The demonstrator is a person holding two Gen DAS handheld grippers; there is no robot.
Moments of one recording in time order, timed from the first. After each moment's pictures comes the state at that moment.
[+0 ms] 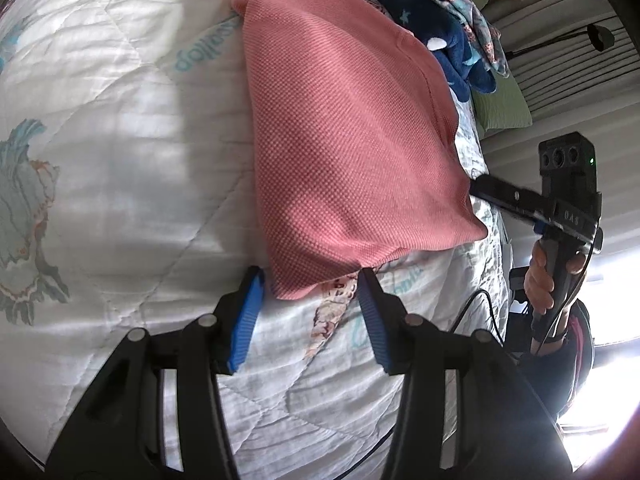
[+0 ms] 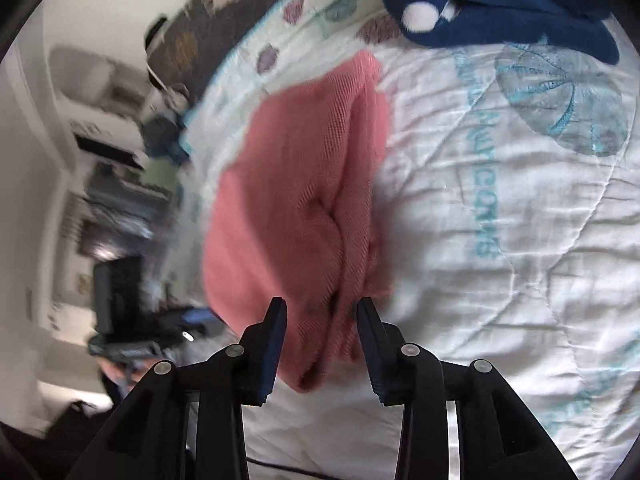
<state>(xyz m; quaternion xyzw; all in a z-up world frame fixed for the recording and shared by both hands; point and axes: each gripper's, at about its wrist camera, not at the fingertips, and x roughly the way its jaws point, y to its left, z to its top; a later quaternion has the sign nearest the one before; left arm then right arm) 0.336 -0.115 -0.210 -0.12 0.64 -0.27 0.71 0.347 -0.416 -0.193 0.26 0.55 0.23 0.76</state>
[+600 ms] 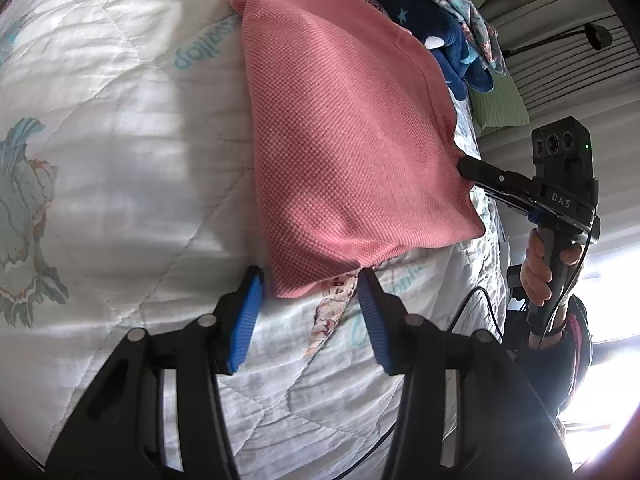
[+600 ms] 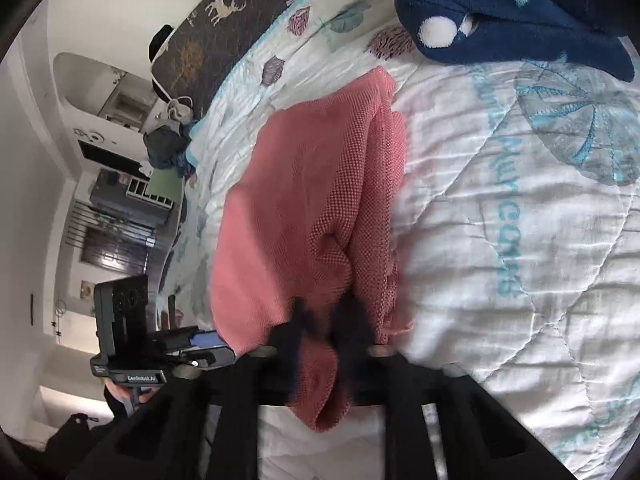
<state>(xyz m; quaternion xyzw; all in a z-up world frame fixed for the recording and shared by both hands) 0.337 -0.113 -0.212 -0.12 0.64 -0.28 0.71 0.356 -0.401 -0.194 0.27 0.54 0.24 0.76</state>
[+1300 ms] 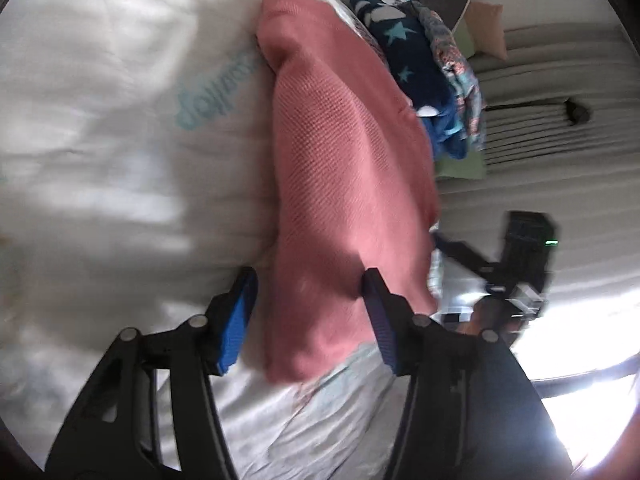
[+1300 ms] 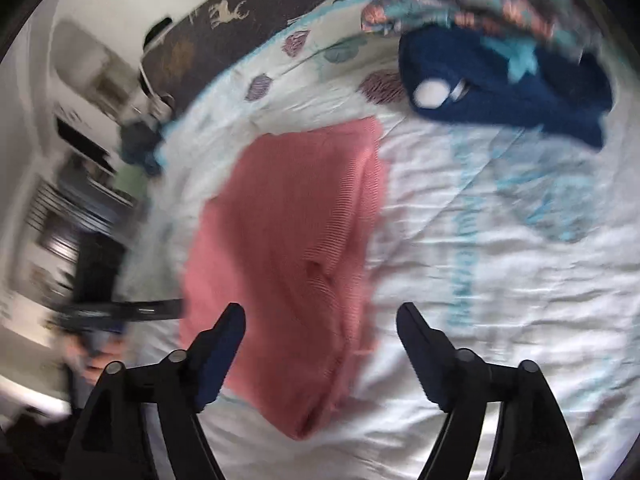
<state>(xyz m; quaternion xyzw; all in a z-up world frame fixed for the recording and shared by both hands) 0.397 -0.093 -0.240 -0.29 0.62 -0.32 0.65 0.363 -0.406 -0.184 0.22 0.54 0.19 0.79</state>
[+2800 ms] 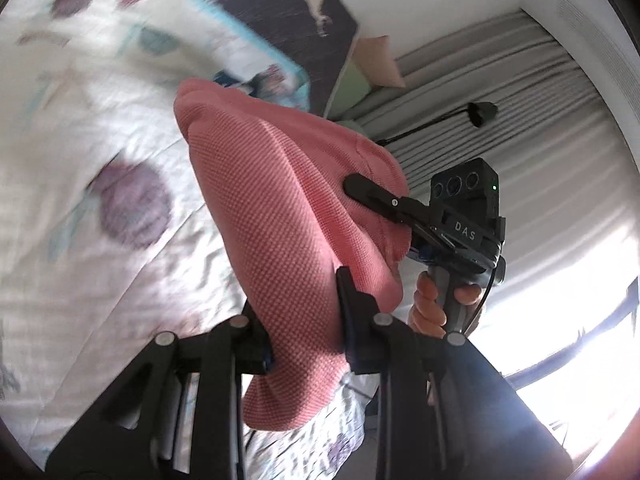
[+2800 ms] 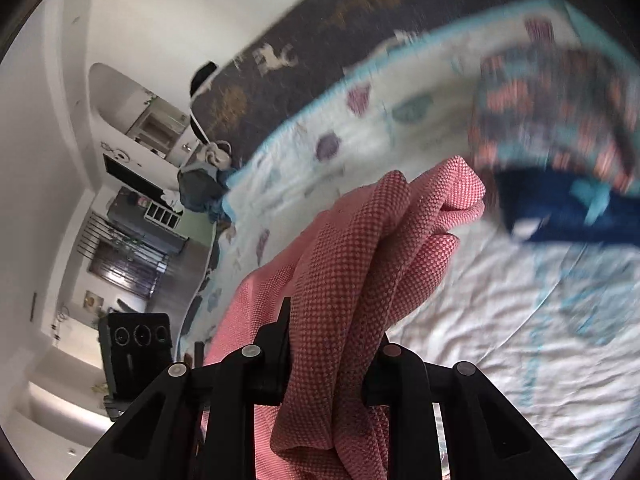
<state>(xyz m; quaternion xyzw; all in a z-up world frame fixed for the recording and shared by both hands) 0.393 -0.131 -0.072 -0.29 0.47 -0.42 0.72 0.408 -0.397 -0.032 0.26 0.45 0.24 0.82</state>
